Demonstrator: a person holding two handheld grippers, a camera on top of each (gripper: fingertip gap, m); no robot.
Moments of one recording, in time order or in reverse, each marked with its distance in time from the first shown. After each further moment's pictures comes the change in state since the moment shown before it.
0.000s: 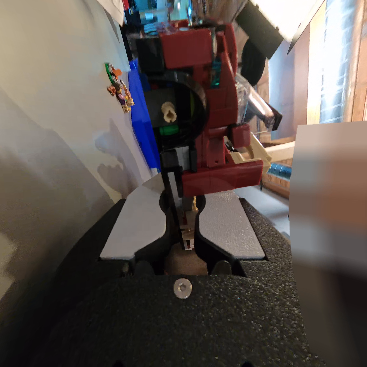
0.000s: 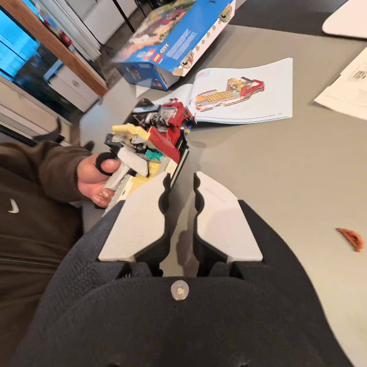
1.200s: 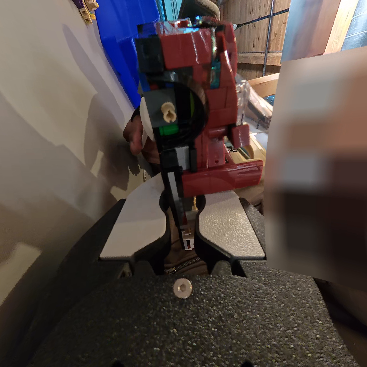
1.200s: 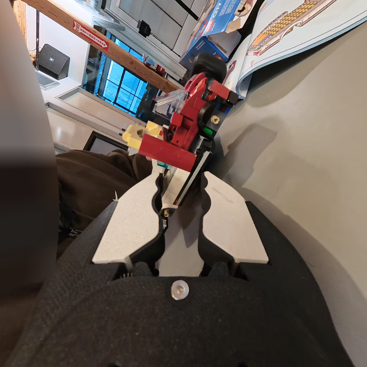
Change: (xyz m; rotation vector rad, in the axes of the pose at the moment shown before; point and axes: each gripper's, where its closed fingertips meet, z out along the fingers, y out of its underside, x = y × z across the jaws) left arm 0.004 0.039 0.002 -0.402 0.048 -0.017; right arm -0.035 0.040 0.007 -0.008 -0.440 0.366
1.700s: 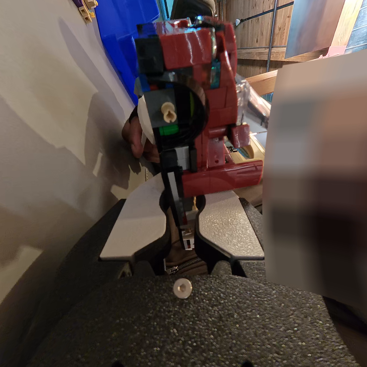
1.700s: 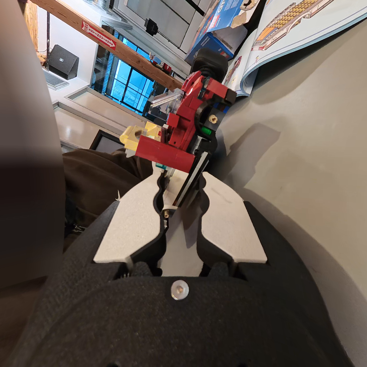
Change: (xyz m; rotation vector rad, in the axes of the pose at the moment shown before) left arm 0.000 0.002 0.001 -0.010 -0.014 0.018; right arm 0.000 0.002 0.002 -0.008 -0.037 0.012
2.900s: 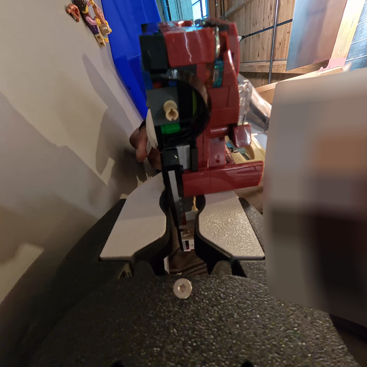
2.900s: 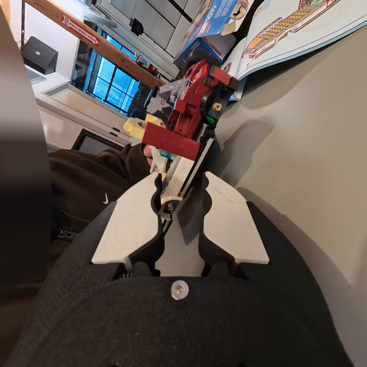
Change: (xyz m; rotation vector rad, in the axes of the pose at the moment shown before) left arm -0.003 -0.010 -0.007 0.057 -0.022 0.014; right arm 0.002 -0.001 0.000 0.010 0.079 -0.047
